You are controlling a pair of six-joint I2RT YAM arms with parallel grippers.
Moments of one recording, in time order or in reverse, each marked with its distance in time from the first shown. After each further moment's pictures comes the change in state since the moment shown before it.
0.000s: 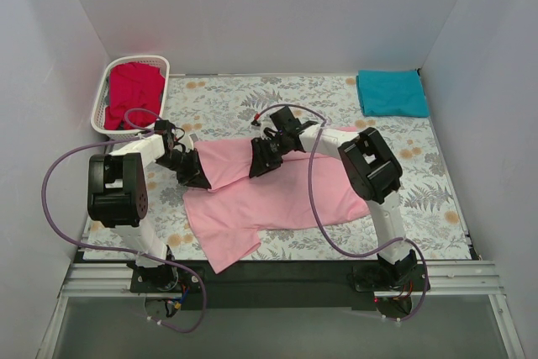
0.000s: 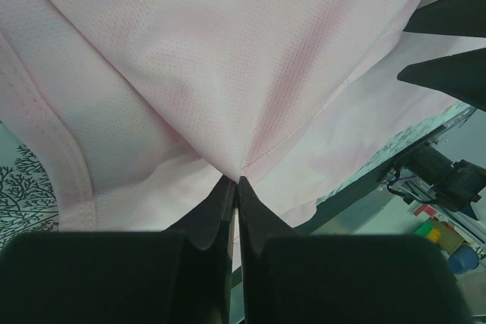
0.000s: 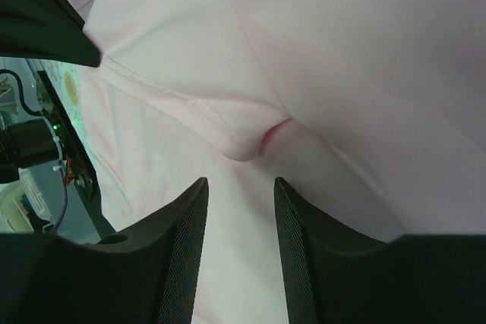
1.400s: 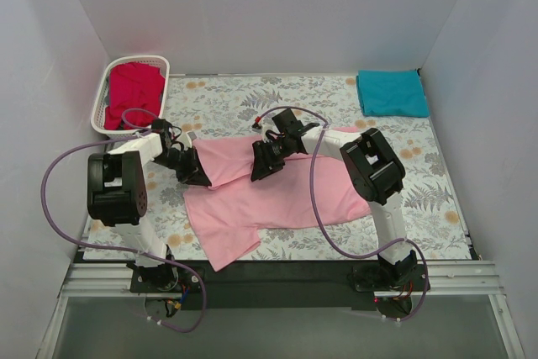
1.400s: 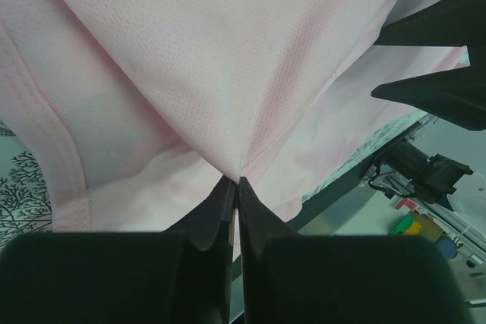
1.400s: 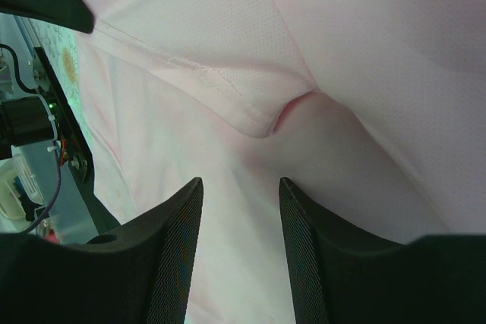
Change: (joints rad) left arm 0.024 0.019 0.017 0.003 0.062 0.000; right arm -0.003 -0.017 -0.044 0.004 -0.033 -0.055
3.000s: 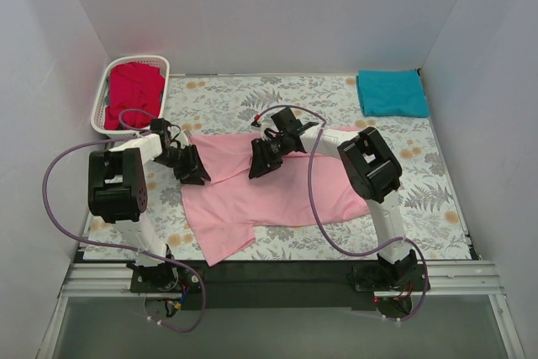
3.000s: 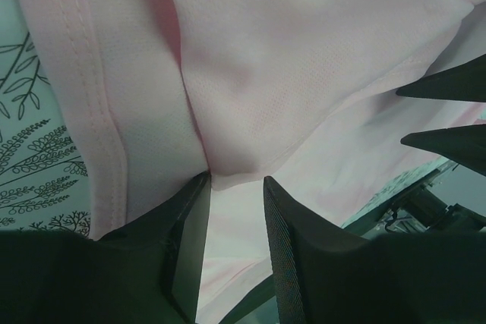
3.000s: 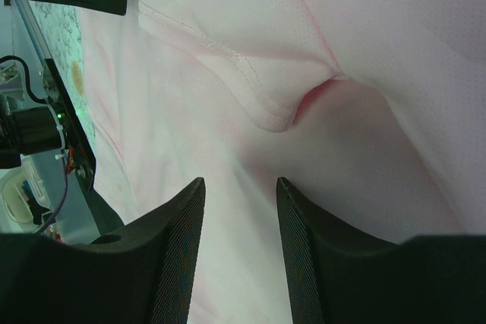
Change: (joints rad) left arm 0.014 0.028 -0.009 0.117 -0.103 -0.060; right arm -0.003 0.037 0.032 0.026 -0.014 0.023
